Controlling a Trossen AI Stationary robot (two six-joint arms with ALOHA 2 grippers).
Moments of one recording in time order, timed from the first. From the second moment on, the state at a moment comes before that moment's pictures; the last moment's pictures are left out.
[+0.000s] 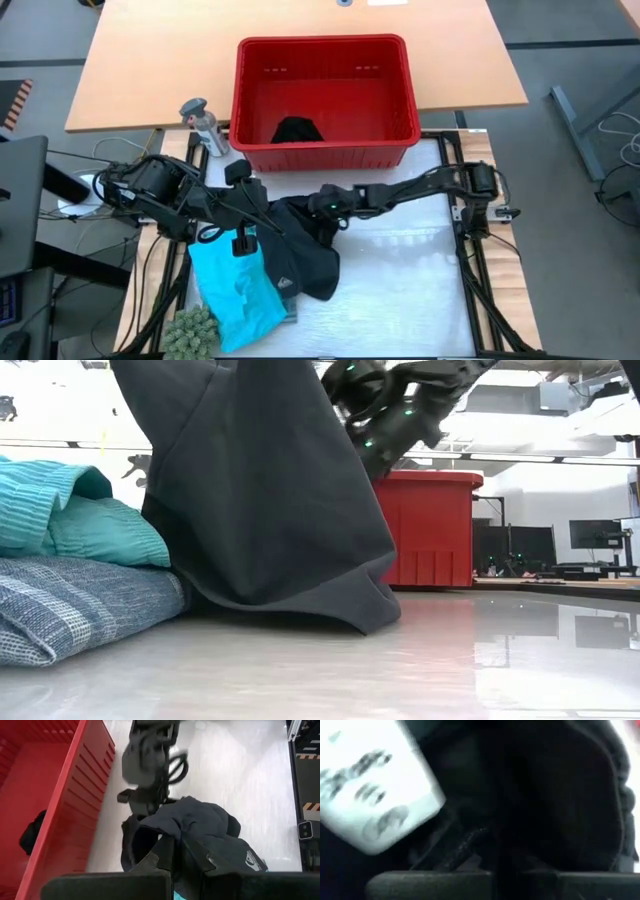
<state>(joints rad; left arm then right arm) -0.36 1.61 2.21 -1.49 -0.43 -0.34 -0.04 1.87 1.19 0.00 -0.03 0.15</state>
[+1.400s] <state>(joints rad) -0.36 1.61 2.21 -1.53 -0.43 -0.32 -0.23 1.46 0.88 -0.12 -0.09 0.46</state>
